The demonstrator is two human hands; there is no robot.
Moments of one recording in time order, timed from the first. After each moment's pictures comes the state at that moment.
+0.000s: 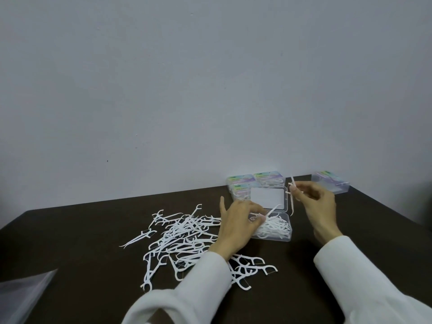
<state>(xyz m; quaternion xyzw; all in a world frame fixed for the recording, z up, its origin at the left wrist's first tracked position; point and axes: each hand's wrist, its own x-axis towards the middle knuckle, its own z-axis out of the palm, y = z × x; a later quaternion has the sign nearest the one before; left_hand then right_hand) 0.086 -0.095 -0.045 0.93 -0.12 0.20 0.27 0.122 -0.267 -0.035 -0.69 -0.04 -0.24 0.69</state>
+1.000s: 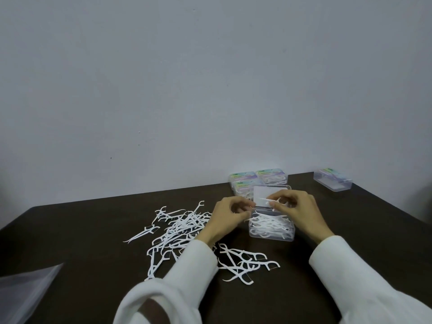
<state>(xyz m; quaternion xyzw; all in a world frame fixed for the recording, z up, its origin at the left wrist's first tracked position) 0.091 -0.061 -0.043 0.85 -0.13 0.09 0.50 0.113 -0.254 -0.039 -0.83 -0.20 -0.17 0.49</state>
